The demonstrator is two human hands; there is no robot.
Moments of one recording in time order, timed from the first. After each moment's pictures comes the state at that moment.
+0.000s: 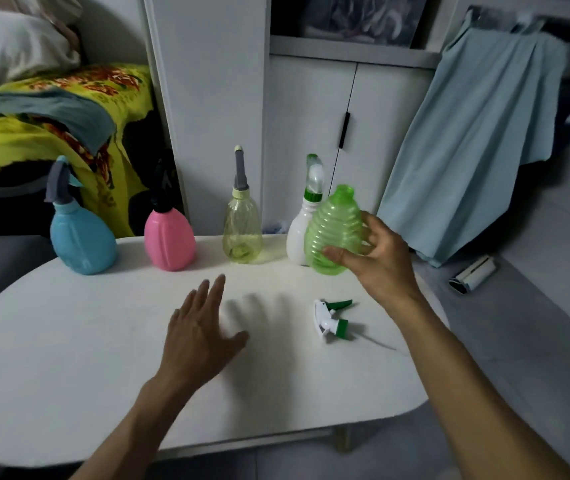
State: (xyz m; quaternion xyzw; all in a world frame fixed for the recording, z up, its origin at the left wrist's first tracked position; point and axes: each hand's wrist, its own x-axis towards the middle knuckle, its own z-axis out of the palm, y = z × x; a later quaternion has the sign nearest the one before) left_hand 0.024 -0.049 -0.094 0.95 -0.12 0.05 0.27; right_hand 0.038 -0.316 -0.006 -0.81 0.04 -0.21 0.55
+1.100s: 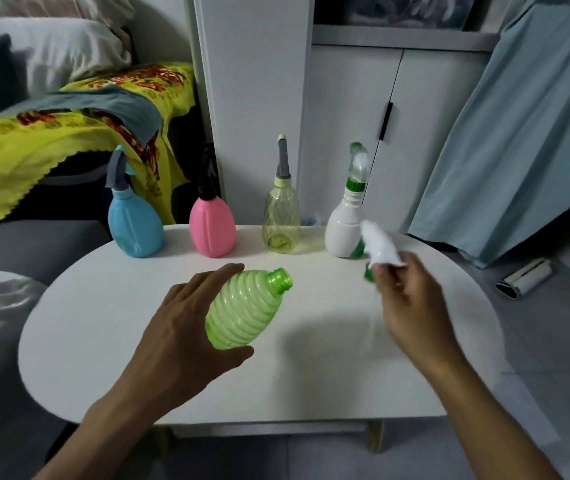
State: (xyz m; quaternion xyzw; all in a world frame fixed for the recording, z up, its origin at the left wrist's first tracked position) left_hand -0.035 0.008 -0.038 0.92 -0.19 0.16 0.29; right_hand -0.018 -0.275 -0.035 -0.87 0.05 -0.23 0.43
